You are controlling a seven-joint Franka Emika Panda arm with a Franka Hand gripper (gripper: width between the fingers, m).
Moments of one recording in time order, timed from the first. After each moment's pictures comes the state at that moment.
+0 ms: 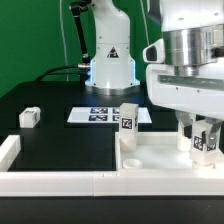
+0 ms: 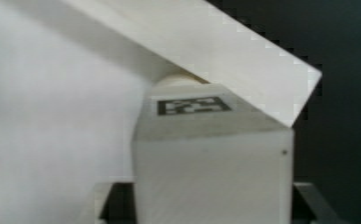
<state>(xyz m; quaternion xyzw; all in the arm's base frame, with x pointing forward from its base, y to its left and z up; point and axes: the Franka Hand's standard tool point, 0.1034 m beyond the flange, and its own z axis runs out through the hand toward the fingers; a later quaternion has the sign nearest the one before) 0.632 0.105 0.071 -0.81 0.58 0.00 0.09</state>
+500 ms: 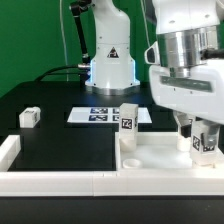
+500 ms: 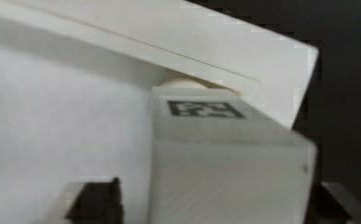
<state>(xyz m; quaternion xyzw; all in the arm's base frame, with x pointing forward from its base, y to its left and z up) 0.631 0.109 0.071 -0.86 0.51 -0.02 0.09</state>
